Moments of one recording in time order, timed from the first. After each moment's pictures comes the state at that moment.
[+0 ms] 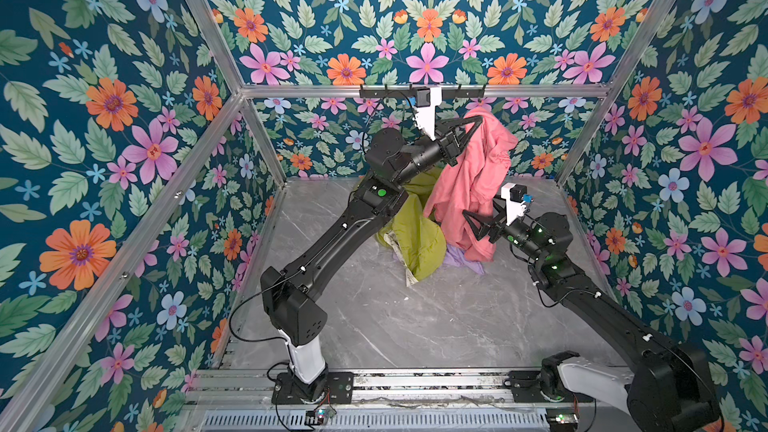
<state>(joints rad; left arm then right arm) -0.72 1.77 1.91 0.35 0.43 -0.60 0.31 1.18 0.74 0.50 -0.46 0.16</state>
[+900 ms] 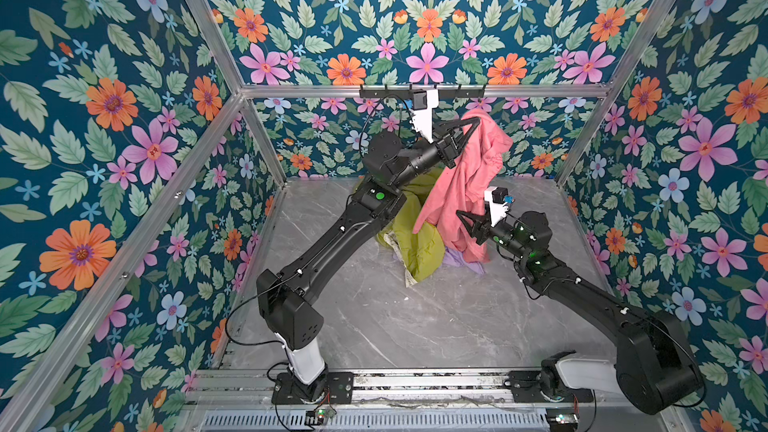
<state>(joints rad) -0.73 1.74 1.85 0.37 0.41 -0.59 0.35 1.29 0.74 0.56 -0.44 0.16</state>
